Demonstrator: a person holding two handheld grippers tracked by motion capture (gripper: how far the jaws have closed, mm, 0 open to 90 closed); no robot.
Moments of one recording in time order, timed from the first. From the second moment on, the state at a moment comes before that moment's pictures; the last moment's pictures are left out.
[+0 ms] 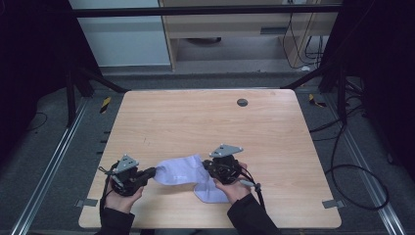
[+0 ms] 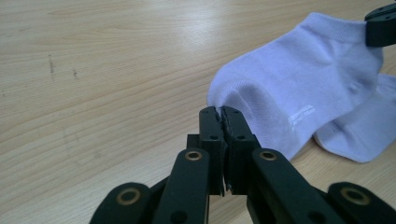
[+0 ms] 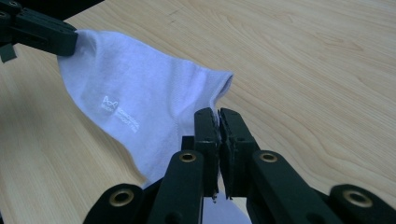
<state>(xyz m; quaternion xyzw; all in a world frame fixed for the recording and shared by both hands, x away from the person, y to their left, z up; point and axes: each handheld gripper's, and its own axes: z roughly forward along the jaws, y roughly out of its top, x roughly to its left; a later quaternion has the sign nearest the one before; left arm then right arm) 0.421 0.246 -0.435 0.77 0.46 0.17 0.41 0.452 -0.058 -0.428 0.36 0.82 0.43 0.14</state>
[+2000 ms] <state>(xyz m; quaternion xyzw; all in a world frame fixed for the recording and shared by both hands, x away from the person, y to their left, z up) 0.428 0.134 -0.472 0.85 0.38 0.08 0.36 0.407 -0.170 -0.465 0.43 0.81 0.38 0.13</state>
